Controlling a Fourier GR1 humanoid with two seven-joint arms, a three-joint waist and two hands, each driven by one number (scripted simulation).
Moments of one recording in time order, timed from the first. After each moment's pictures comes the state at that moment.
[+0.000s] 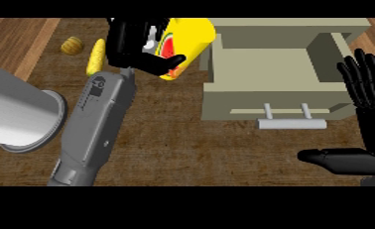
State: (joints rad) left arm -0.80 0.01 0.09 -1.02 0.14 -0.04 -0.45; right arm -0.05 -0.17 -0.18 -1.93 -0.05 0.21 -0.03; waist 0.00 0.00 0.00
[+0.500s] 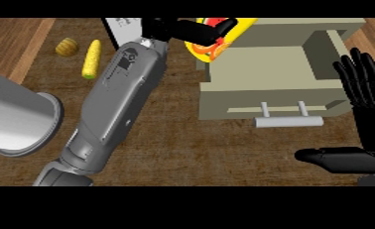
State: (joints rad) left arm -1.07 0.00 -0.05 -0.88 0.22 0.19 -0.30; right arm -0.06 -0.17 -0.18 -1.92 -0.05 0.22 -0.04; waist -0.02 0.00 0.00
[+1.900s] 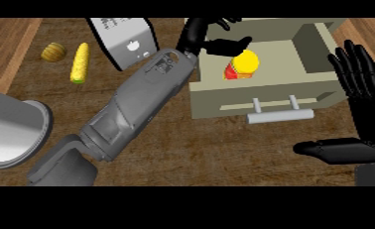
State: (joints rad) left arm -1.26 0.00 -0.54 -0.44 0.55 0.39 -0.29; right arm -0.12 -0.19 -0.18 -1.87 -0.06 0.25 -0.05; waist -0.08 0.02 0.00
